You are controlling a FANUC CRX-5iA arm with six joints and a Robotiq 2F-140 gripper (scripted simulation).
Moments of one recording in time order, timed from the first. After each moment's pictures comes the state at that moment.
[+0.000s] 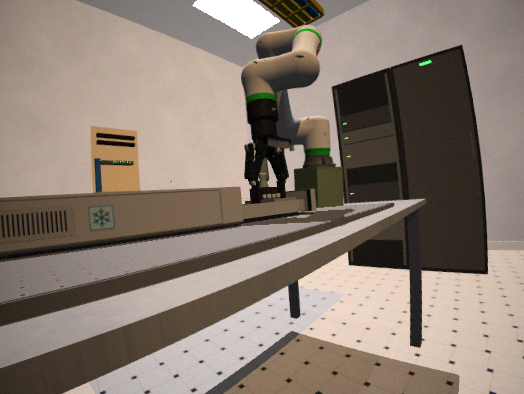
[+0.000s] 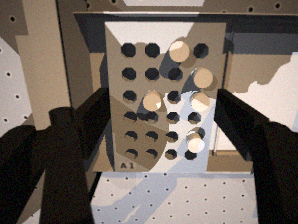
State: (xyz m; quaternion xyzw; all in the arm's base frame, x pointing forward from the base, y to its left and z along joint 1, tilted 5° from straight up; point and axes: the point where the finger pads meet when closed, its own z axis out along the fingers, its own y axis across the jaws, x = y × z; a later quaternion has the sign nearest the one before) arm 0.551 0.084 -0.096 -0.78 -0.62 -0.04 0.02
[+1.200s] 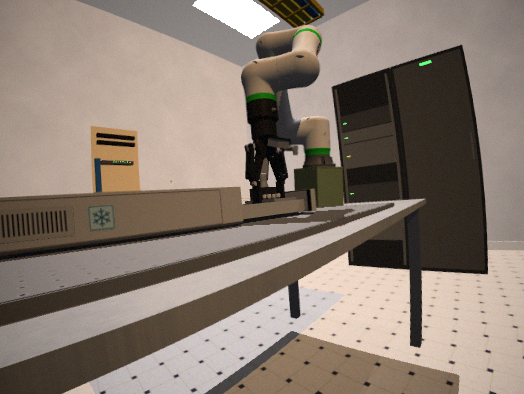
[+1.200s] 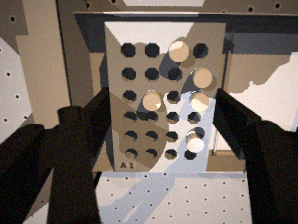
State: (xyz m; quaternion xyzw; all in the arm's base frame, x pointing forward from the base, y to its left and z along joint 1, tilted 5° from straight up) arm 0.551 0.084 -0.095 -0.78 -0.62 -0.04 0.02
